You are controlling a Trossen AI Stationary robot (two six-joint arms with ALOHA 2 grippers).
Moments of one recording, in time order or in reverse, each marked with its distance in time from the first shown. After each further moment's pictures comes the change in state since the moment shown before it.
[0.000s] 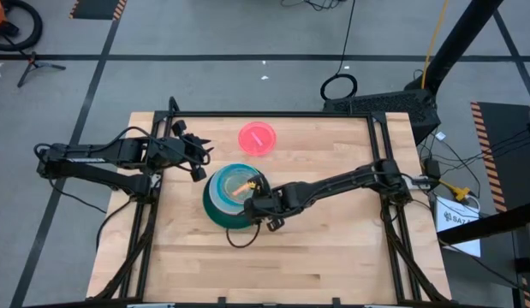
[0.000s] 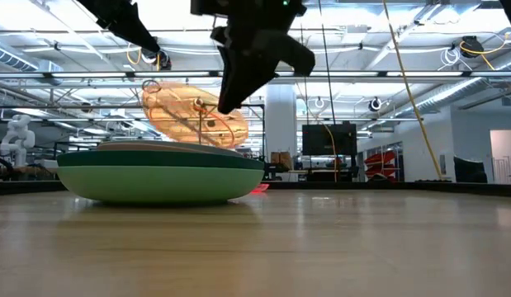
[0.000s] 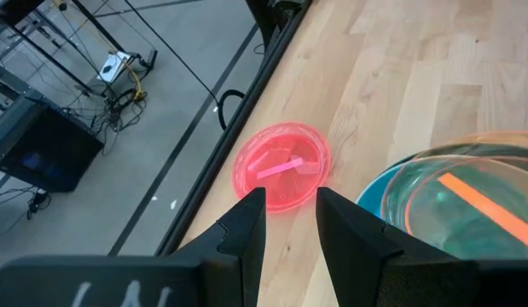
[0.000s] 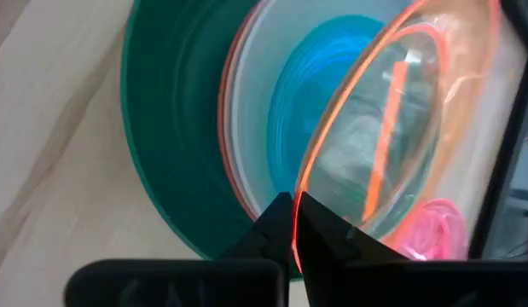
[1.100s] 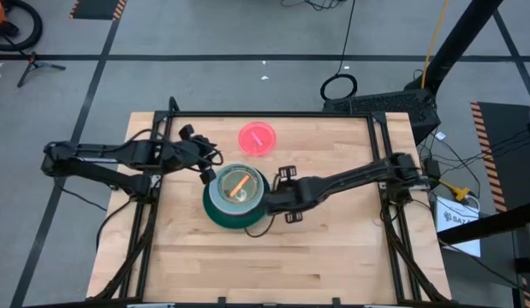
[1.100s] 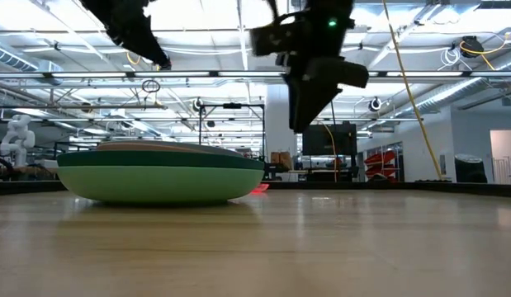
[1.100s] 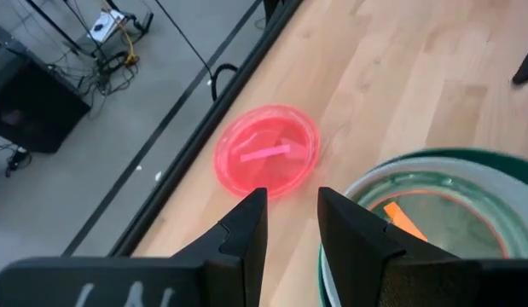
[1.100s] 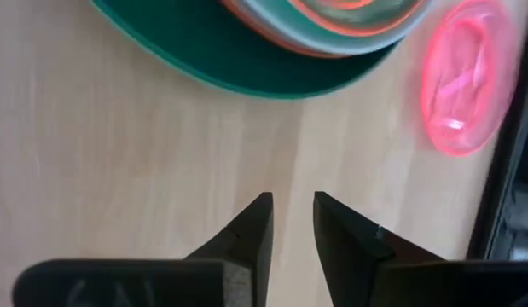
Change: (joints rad) left arm -0.001 0.100 0.001 0.014 0.000 -0.154; right arm -0.022 -0.123 -0.193 -0.253 0.084 0.367
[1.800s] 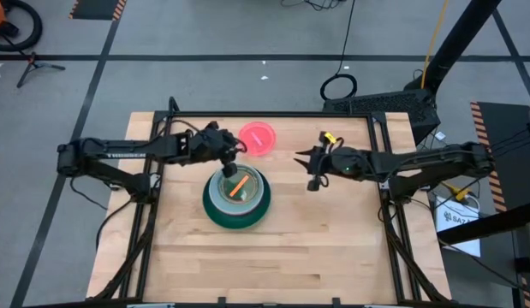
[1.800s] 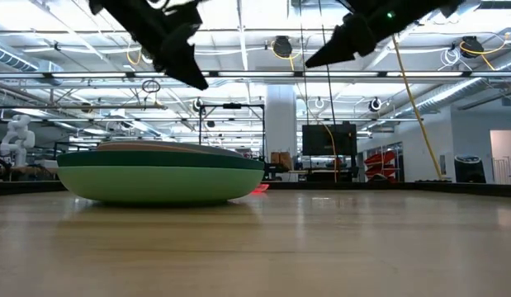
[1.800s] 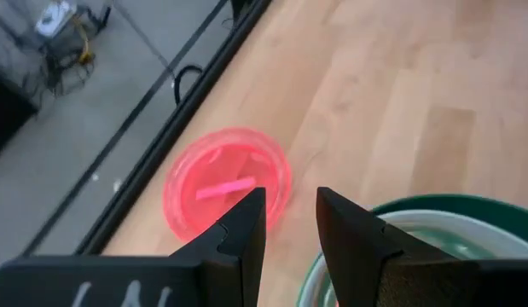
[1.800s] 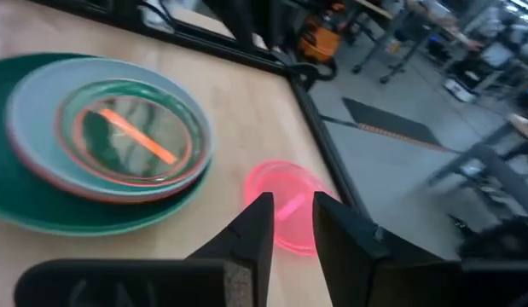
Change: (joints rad) left arm 0.156 0.246 0.008 0.289 0.219 0.100; right arm -0.187 -0.785 -0.813 1.053 -0.027 -0.268
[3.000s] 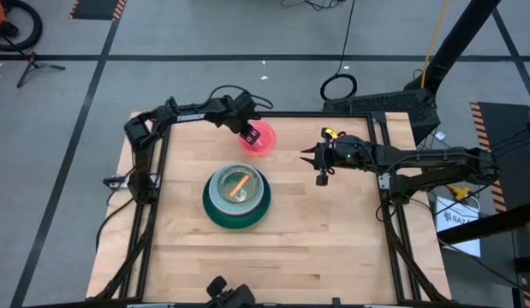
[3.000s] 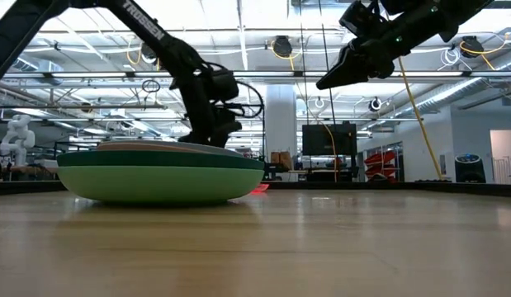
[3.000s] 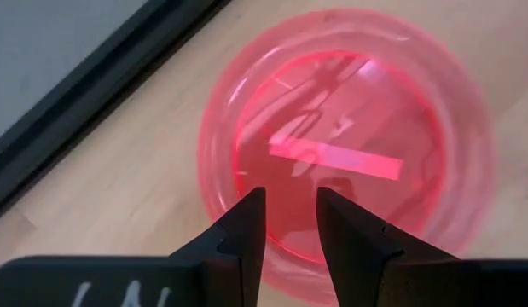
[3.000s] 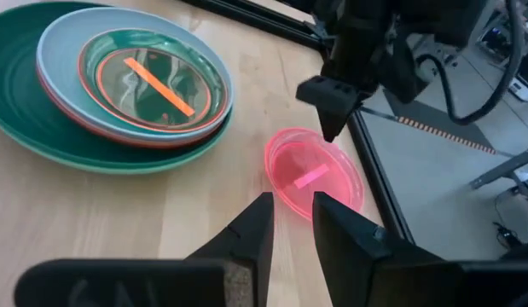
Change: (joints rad) left arm 0.450 0.693 0.446 -0.225 0.306 -0.168; right arm -0.191 -0.078 -0.103 -0.024 -0.292 -0.089
